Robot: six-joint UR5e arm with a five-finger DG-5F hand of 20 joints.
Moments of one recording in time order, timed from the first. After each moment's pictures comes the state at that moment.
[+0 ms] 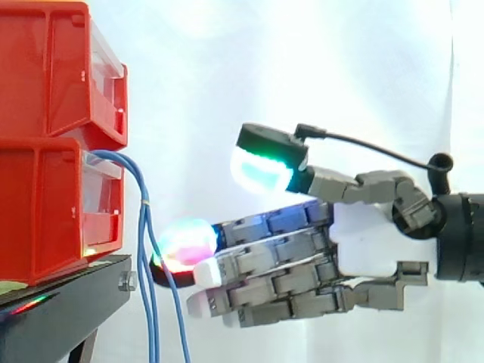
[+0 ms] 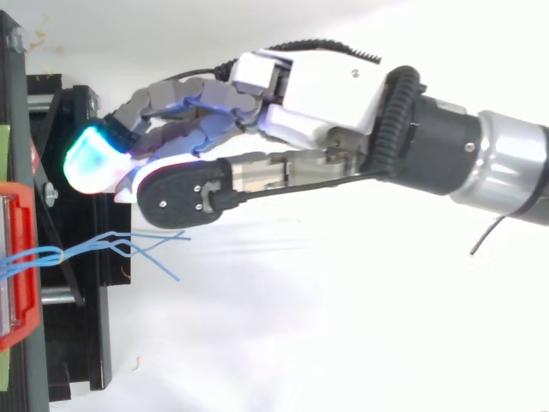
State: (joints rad) arm 0.14 -2.35 -1.18 -2.73 -1.20 -0.05
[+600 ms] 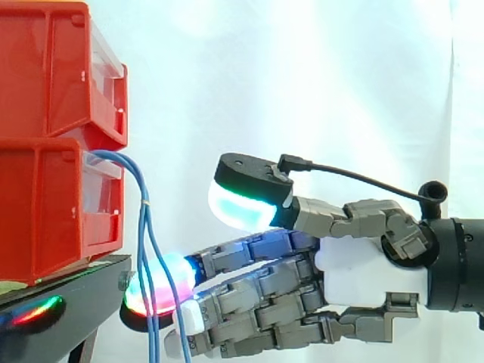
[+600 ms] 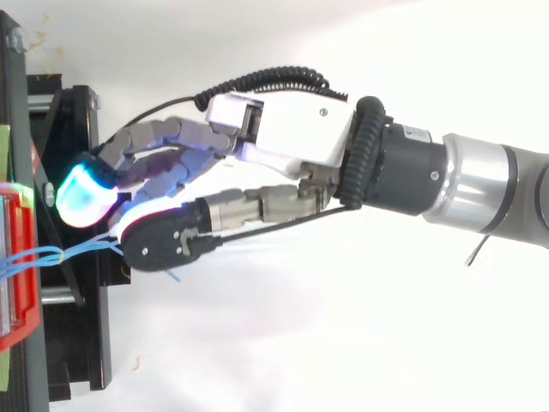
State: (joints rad) arm 0.16 -2.39 -1.15 -2.71 -1.23 -0.15
